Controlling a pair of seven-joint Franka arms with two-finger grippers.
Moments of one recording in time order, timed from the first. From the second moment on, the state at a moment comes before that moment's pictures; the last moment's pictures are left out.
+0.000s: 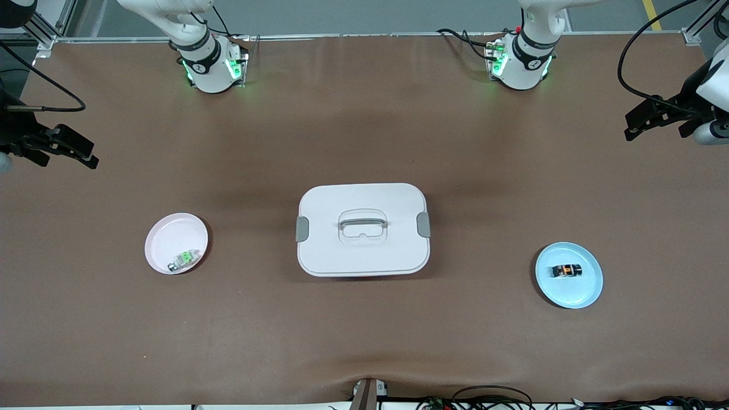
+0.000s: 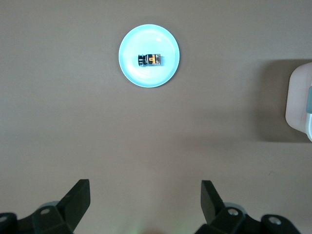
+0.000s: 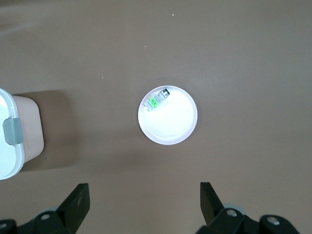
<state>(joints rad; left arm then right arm) 0.12 -0.08 -0.17 -1.61 0.03 1.53 -0.08 -0.05 -0.02 0.05 -1.60 0.02 1.64 0.07</state>
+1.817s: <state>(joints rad) 0.15 0.24 -0.17 -1.57 0.08 1.79 -0.06 -0.05 -0.02 0.05 -1.60 0.02 1.64 0.07</state>
